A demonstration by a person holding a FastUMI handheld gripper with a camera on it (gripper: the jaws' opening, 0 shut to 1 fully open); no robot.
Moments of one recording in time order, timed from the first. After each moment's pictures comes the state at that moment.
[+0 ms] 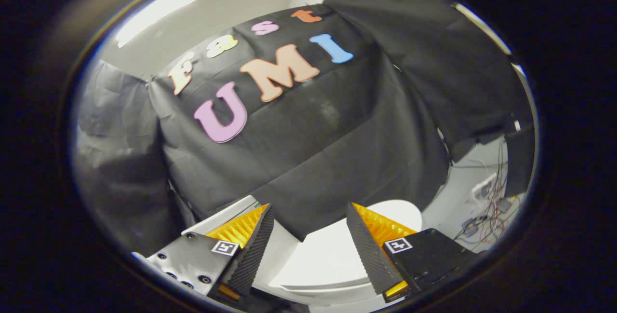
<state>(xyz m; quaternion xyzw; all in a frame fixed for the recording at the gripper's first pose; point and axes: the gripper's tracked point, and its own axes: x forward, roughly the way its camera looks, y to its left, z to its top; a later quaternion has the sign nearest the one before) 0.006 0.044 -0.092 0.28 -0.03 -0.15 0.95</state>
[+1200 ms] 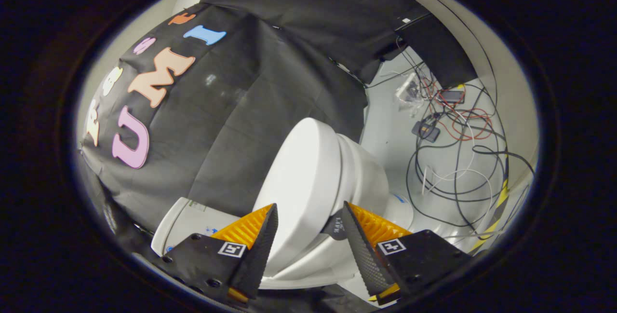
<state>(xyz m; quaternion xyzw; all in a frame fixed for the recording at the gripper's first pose) -0.042 0.019 -0.306 0.47 0.07 -0.32 0.82</state>
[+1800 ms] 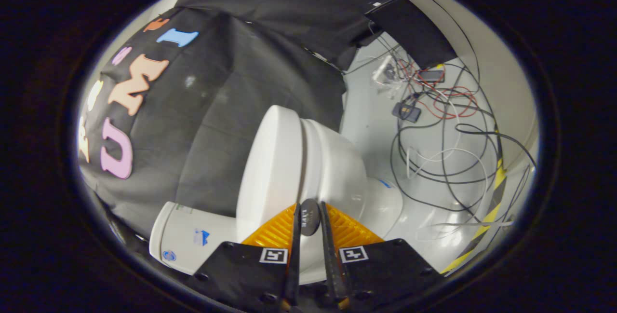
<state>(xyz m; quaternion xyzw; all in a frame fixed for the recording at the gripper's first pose) -0.048 0.018 -0.348 0.51 0.11 -0.34 0.78</state>
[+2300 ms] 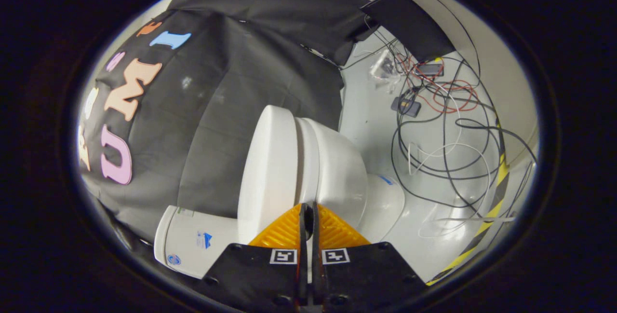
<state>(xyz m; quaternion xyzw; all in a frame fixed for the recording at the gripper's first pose) -0.042 0.012 -0.345 0.52 0.11 -0.33 0.78</state>
